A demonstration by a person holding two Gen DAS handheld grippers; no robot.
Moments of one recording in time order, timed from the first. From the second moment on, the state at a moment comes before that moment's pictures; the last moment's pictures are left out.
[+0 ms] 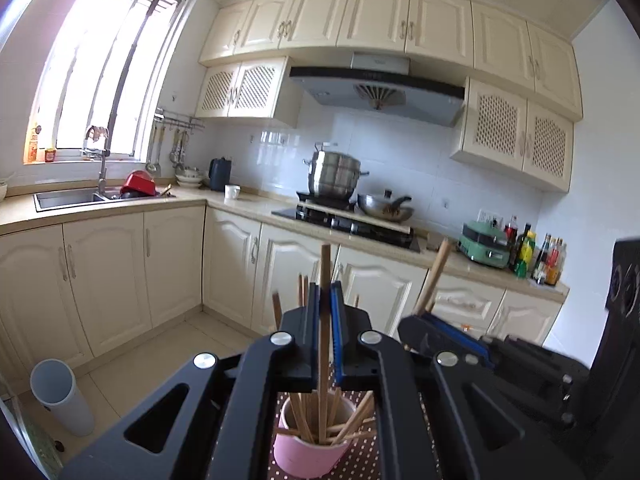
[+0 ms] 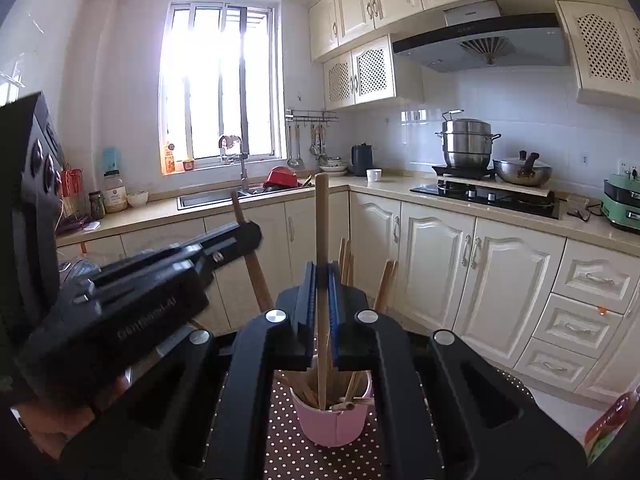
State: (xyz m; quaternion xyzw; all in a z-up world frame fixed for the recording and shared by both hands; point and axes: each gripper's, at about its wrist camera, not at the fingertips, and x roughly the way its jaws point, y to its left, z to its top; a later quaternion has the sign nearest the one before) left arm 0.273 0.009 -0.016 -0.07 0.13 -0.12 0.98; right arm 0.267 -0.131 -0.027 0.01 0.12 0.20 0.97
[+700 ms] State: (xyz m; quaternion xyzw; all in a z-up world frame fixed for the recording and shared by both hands) left arm 0.294 0.007 -0.067 -0.05 0.21 -0.12 0.97; right arm 0.277 -0.138 -0.070 0.00 0.17 0.20 0.97
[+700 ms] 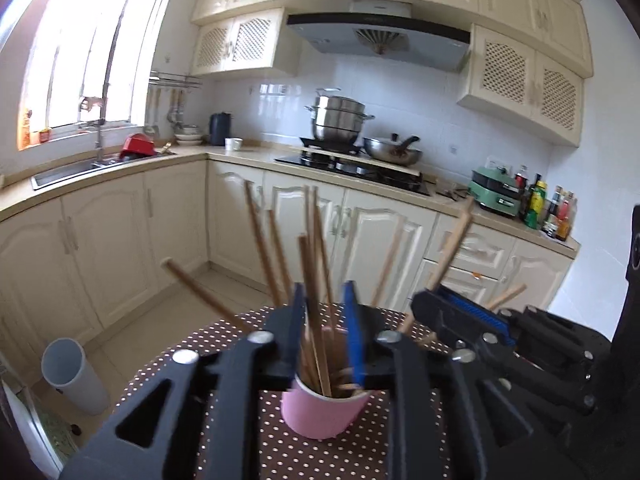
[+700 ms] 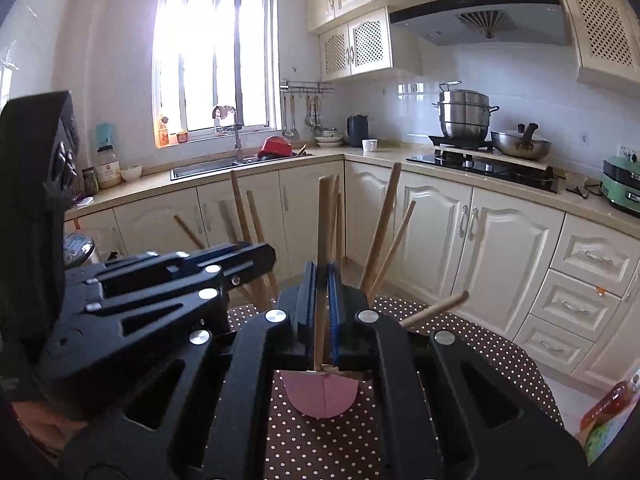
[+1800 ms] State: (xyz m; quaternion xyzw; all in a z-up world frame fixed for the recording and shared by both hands) left arm 0.137 0.030 -0.017 0.01 0.14 -0.04 0.99; right arm 0.162 -0.178 -0.040 0.04 0.13 0.16 0.98
